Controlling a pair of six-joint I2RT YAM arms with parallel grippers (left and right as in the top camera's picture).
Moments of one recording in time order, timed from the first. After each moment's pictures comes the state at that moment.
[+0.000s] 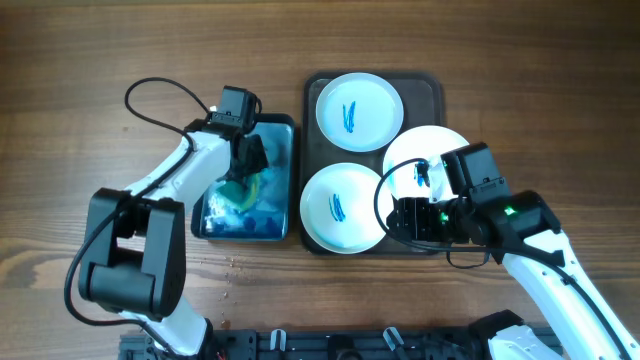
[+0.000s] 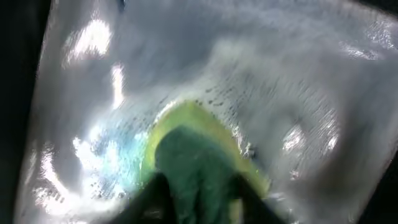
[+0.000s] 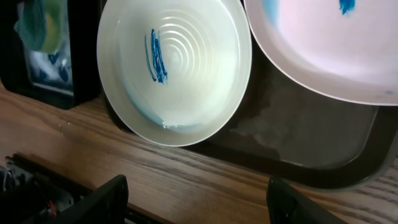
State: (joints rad) left arm -0.23 1.81 1.09 -0.64 -0.07 -0.49; right arm 0.34 1.14 0.83 -0.93 -0.35 0.36
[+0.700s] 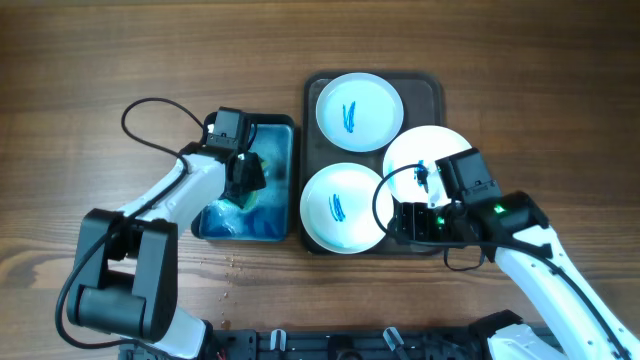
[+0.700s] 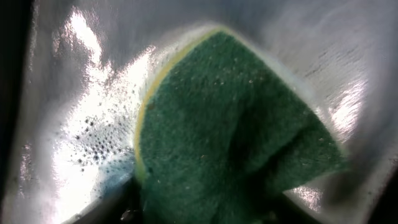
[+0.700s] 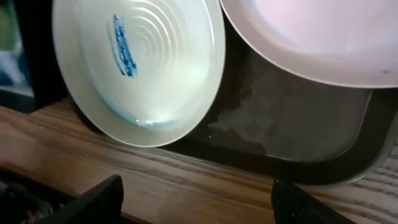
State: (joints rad) left arm -0.22 1.72 0.91 -0.50 -0.04 -0.47; right arm 0.34 1.18 0.77 -0.89 -0.32 0.38
